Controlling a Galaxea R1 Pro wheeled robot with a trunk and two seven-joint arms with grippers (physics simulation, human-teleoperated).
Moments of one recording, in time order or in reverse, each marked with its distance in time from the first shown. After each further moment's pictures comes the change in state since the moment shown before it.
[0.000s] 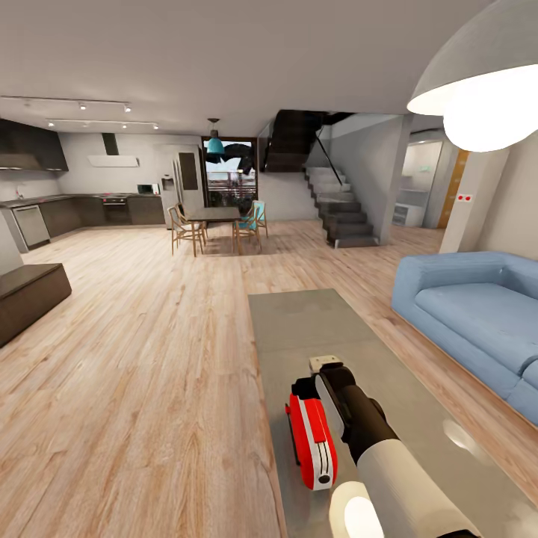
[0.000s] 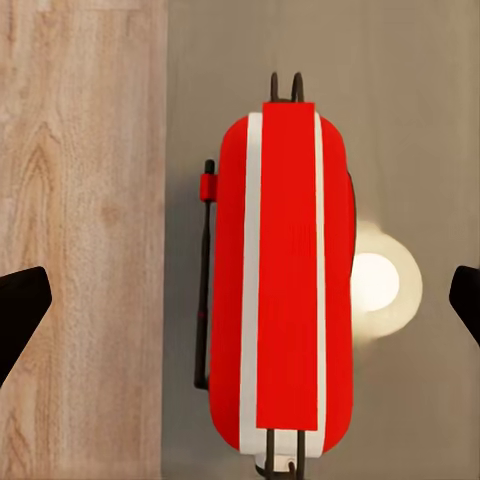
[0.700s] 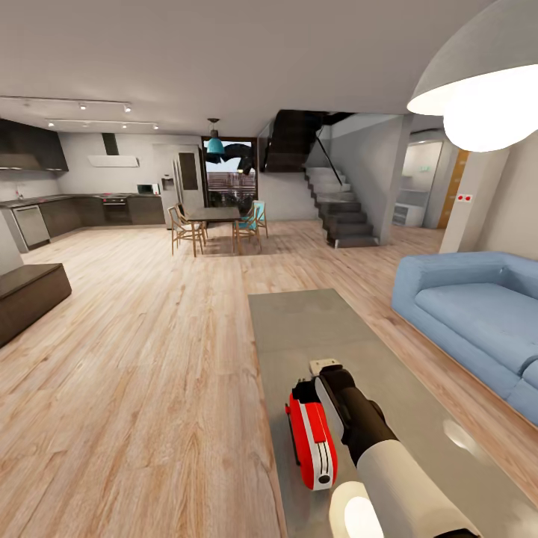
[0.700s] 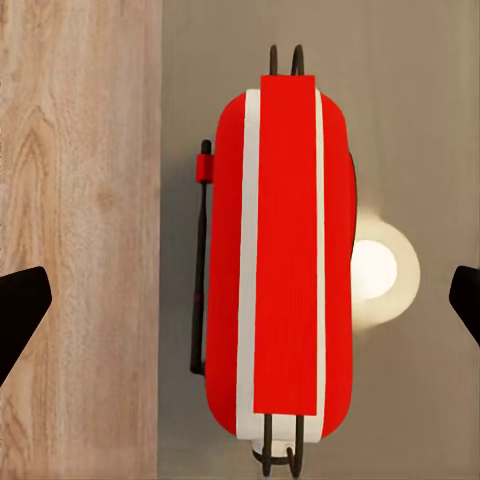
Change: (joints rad) left arm 0.000 0.000 0.000 0.000 0.000 0.000 0.000; right arm 0.000 0.000 -0.001 0.028 0.003 0.002 -0.002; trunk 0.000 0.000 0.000
